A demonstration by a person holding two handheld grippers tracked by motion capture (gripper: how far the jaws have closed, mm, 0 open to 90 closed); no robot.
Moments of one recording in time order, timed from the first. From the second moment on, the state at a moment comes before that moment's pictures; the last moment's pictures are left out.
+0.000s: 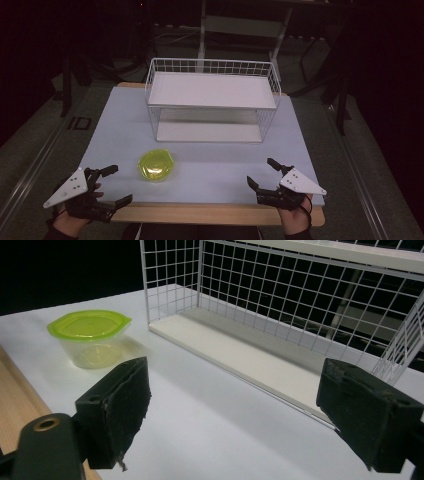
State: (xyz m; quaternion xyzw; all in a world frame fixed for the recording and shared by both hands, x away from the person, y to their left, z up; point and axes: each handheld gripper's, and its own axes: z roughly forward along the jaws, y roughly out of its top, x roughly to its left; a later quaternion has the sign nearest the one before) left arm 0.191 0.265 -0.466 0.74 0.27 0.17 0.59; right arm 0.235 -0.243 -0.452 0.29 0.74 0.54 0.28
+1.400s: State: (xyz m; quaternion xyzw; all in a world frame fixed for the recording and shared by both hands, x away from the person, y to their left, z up) left arm 0.257 0.272 -0.452 0.74 0.40 0.19 0.51; right arm 0.225 -0.232 -0.446 0.26 0.74 0.56 0.26
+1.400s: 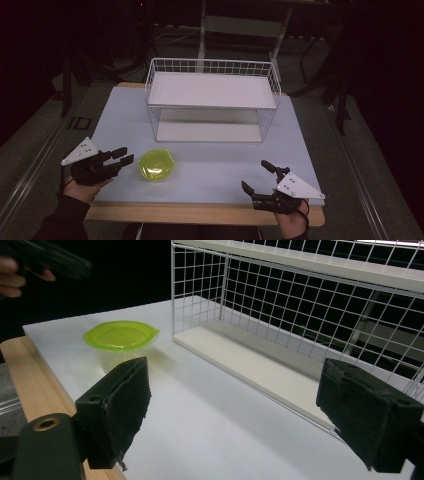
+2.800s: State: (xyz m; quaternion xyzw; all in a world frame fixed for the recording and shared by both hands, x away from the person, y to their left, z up) left arm 0.287 0.226 -0.525 0.82 0.43 0.01 0.38; right arm 0.226 -0.232 -0.447 0.26 0.75 0.56 0.26
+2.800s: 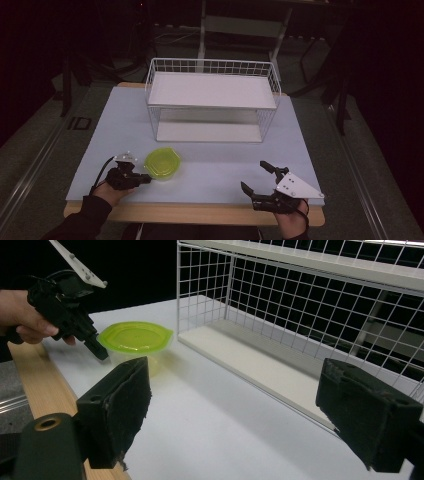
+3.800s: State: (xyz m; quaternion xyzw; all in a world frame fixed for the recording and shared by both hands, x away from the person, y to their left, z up) left arm 0.333 0.194 -0.531 0.79 0.48 0.01 0.39; right arm 0.227 -0.231 -0.448 0.26 0.75 0.55 0.25
